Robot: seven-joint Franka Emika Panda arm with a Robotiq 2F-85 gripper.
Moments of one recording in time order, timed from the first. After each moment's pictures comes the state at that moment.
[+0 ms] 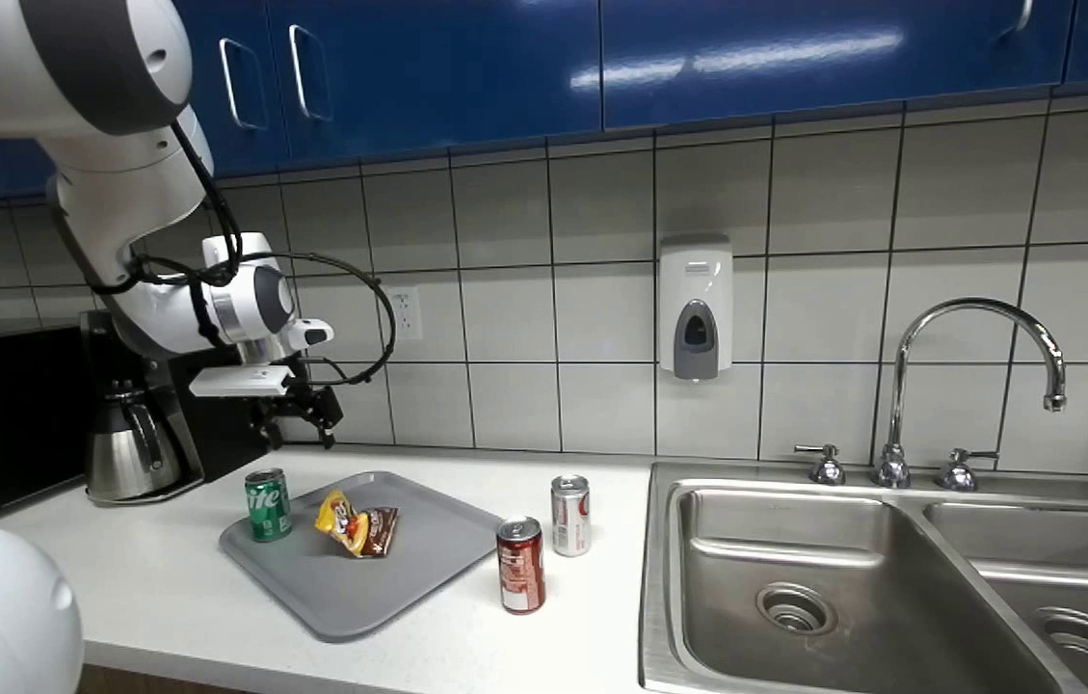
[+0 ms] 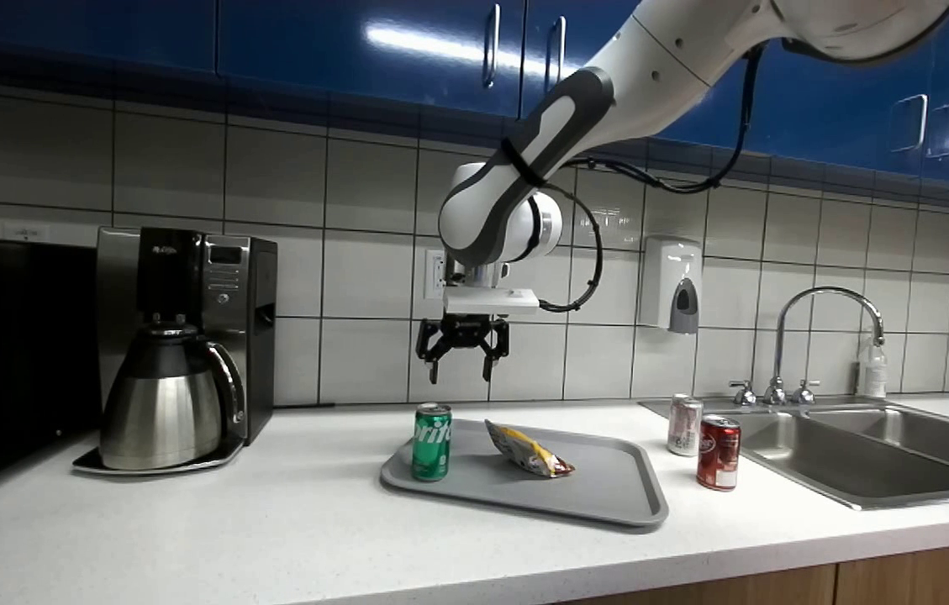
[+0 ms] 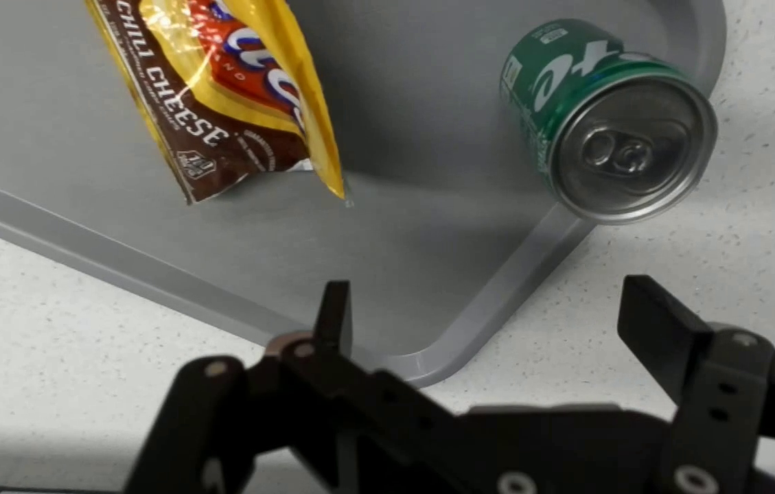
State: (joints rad) arm 0.36 0.45 0.07 -1.81 -0.19 2.45 0.43
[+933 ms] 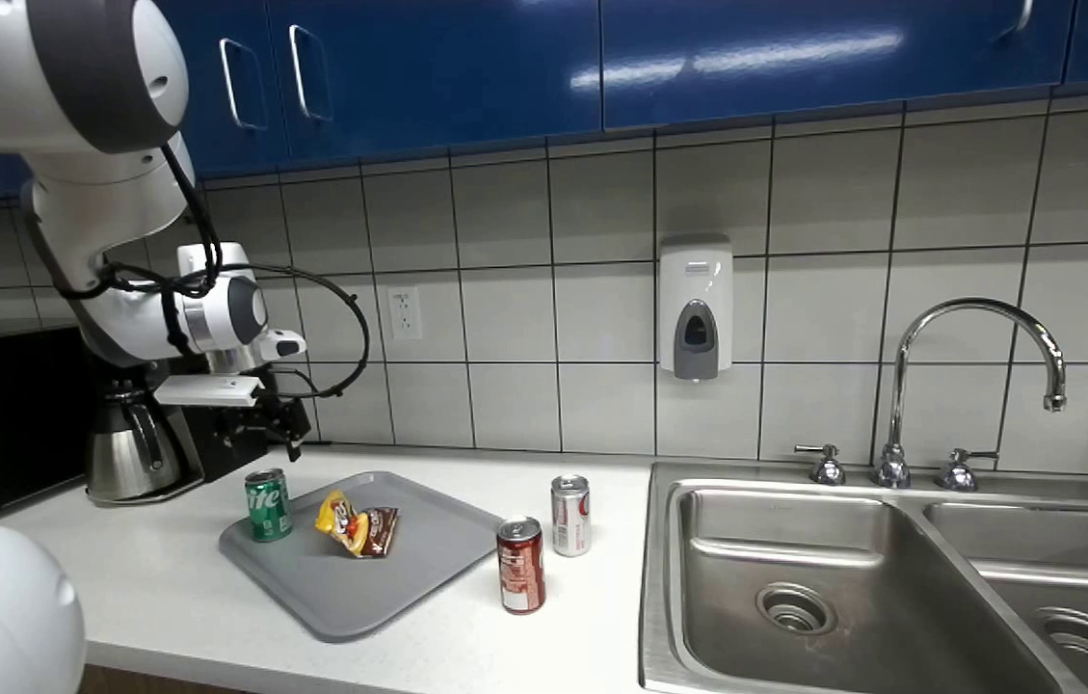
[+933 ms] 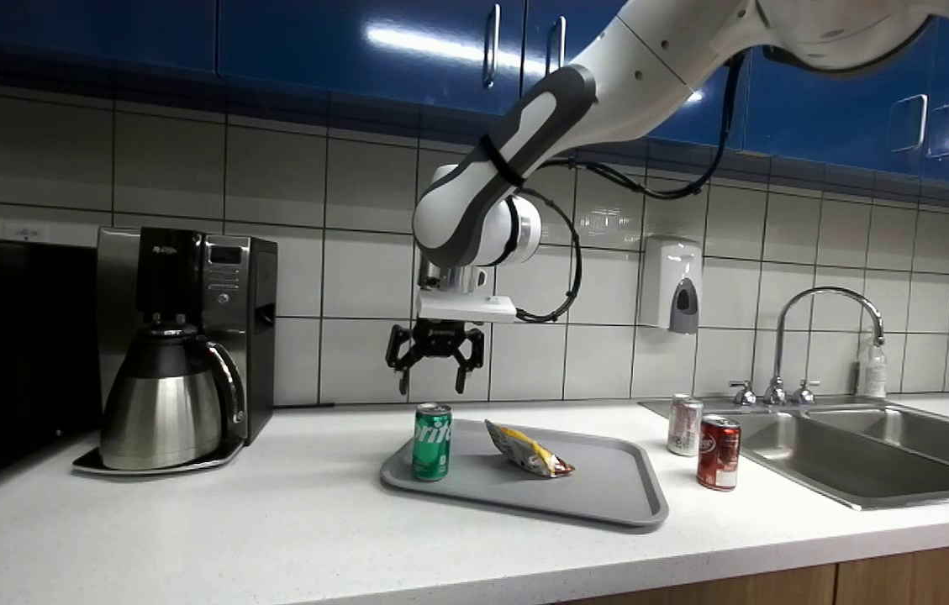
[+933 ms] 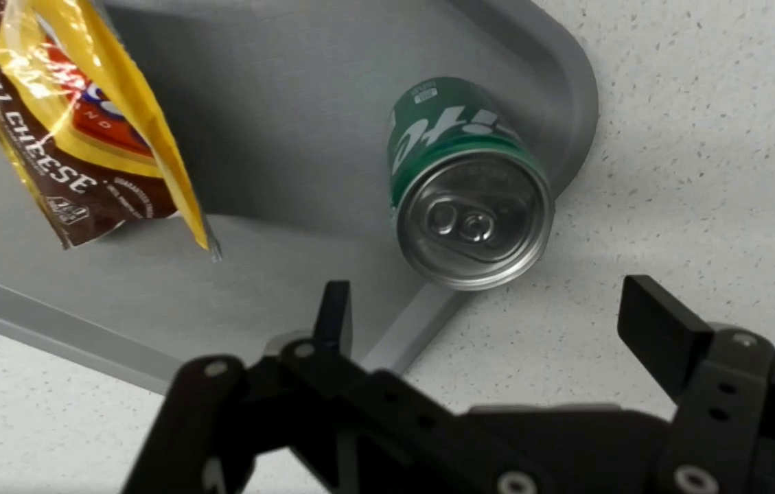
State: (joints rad) arm 0.38 0.48 0.12 -1.80 -0.14 2.45 0.41
